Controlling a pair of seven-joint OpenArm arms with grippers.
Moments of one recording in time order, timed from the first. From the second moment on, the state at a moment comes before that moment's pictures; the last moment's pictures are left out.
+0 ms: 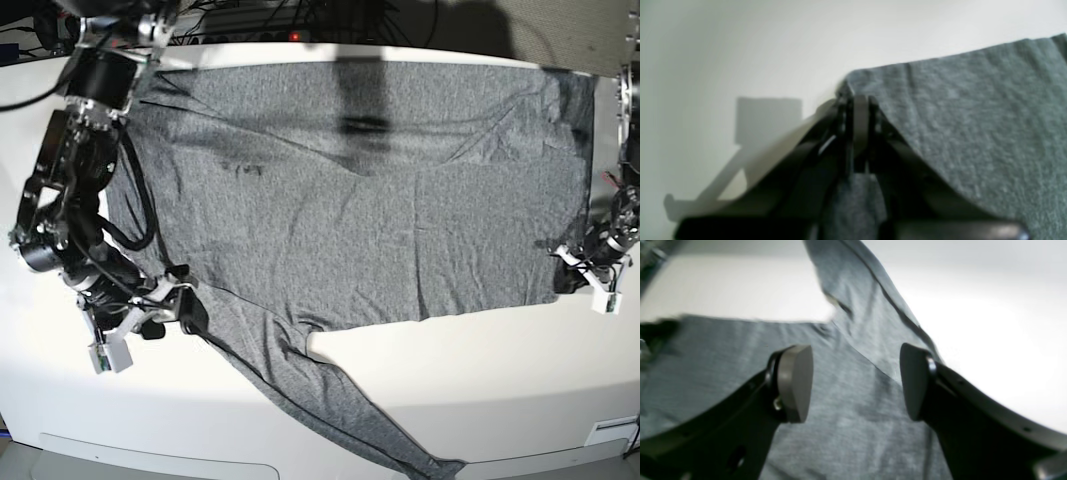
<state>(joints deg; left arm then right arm) -30.2 -28.9 10.6 19.7 -18.8 -35.6 -6.1 11.8 12.2 17.3 97.1 31.3 32.9 -60.6</state>
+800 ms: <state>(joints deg) -30.2 -29.8 10.6 21.5 -21.4 -35.8 -5.9 35.2 14.0 7.2 38.1 0.1 25.5 -24.7</state>
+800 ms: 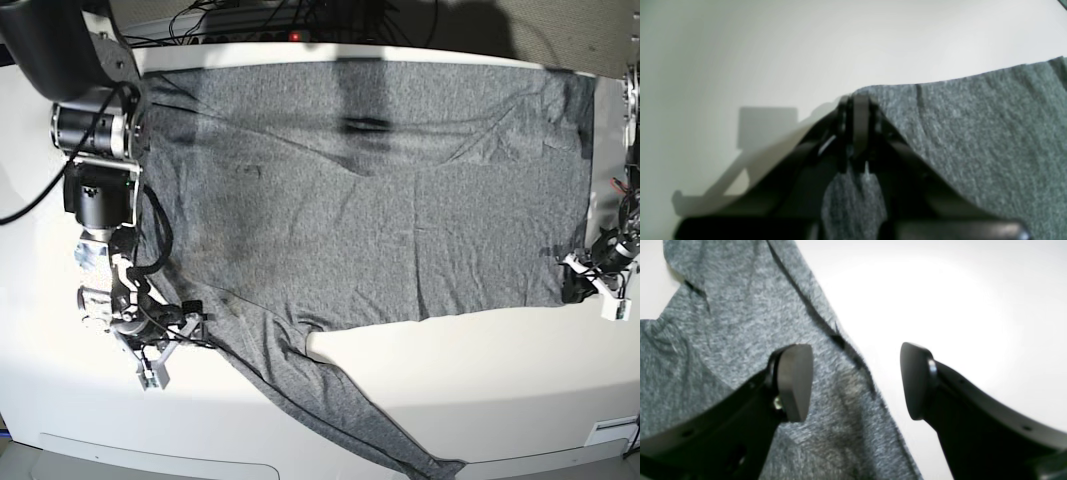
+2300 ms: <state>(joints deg) -30.0 -29.8 10.6 32.0 -23.2 -38.4 5.5 34.3 22.0 7.1 43.4 15.6 34.4 -43.5</state>
